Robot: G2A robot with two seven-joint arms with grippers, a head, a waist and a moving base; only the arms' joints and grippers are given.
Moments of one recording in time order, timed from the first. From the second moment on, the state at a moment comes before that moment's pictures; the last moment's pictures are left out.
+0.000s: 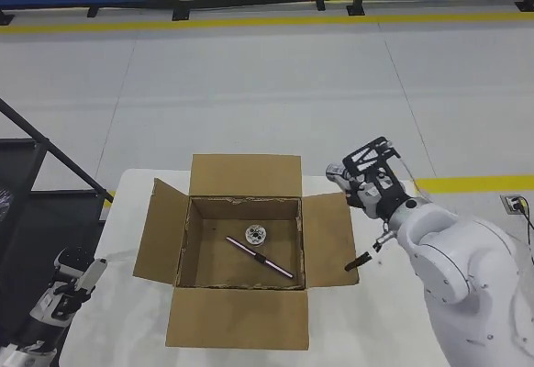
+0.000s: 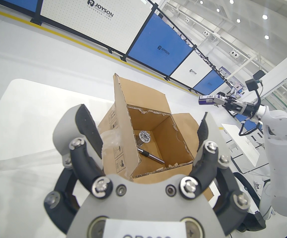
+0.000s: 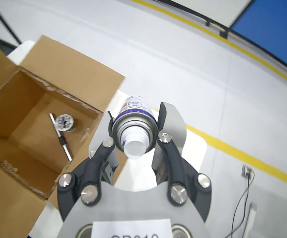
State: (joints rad) left arm 1.73 -1.22 -2.06 -2.05 0.29 -0.52 -0.34; right arm -0.81 -1.32 1.32 -1.95 -1.24 -0.26 1.02
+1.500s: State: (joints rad) left arm 1.73 -1.22 -2.06 -2.05 0.29 -0.52 -0.34; right arm -0.24 -1.55 0.56 -0.87 -0.94 -0.61 1.12
